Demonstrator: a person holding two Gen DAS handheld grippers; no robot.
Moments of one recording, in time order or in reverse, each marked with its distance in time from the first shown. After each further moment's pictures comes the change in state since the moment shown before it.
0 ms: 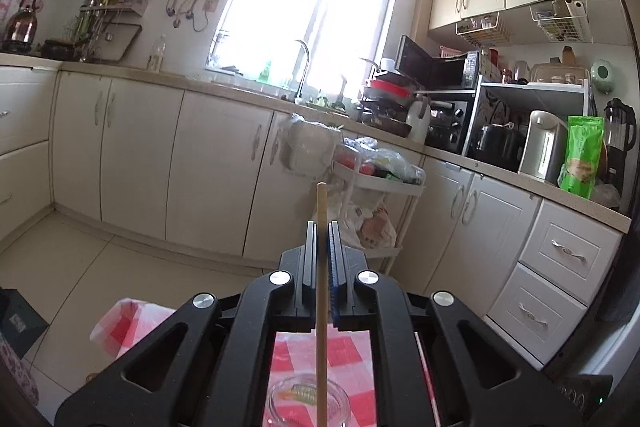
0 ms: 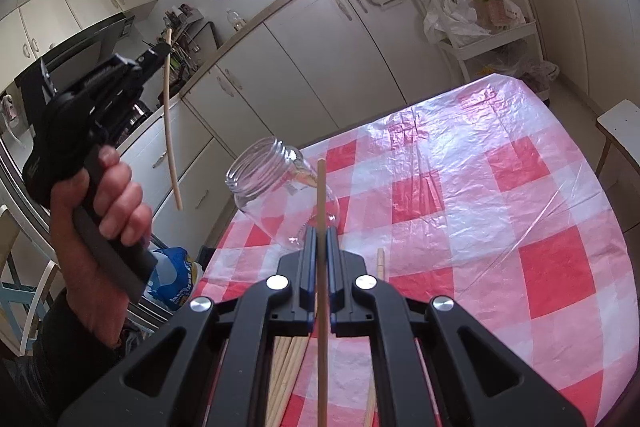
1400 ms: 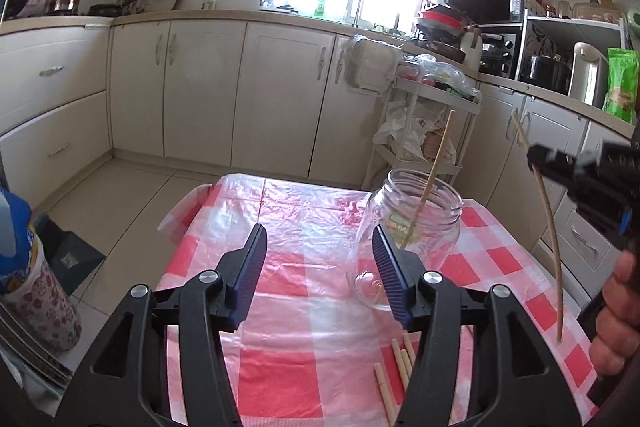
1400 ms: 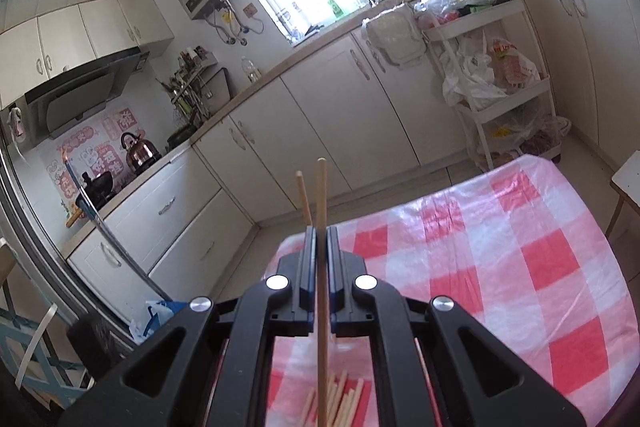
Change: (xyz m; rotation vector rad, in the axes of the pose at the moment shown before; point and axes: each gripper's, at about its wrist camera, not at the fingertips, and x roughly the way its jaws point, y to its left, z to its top) left arm -0.080 0.061 -0.136 0.003 0.217 0.213; right arm 0.012 0.049 0.056 -0.030 -0.237 0.014
